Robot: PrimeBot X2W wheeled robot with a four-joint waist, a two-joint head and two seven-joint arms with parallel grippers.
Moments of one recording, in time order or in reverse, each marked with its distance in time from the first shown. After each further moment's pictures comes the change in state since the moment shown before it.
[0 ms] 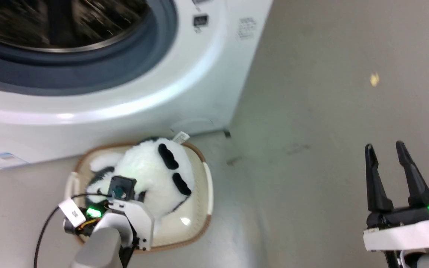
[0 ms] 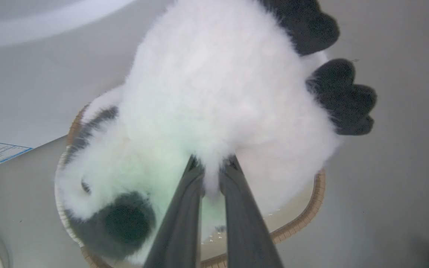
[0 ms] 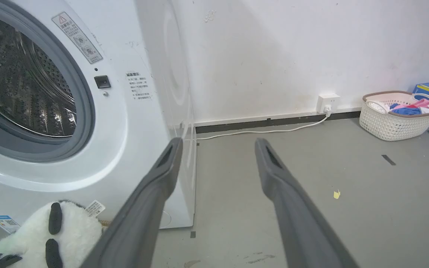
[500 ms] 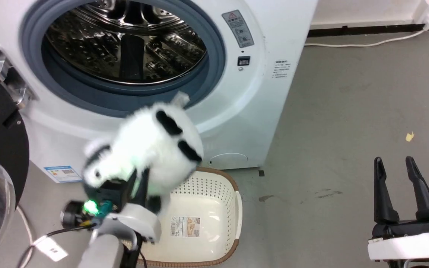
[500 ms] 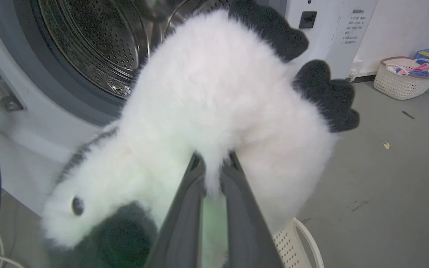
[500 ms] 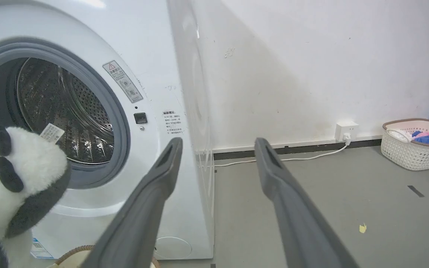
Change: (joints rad) left arm 0.330 0.010 0.115 -0.706 0.024 0.065 -0.006; right arm 0.074 0.000 -0.017 -0.016 -0.018 0.000 0.000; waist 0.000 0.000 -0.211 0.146
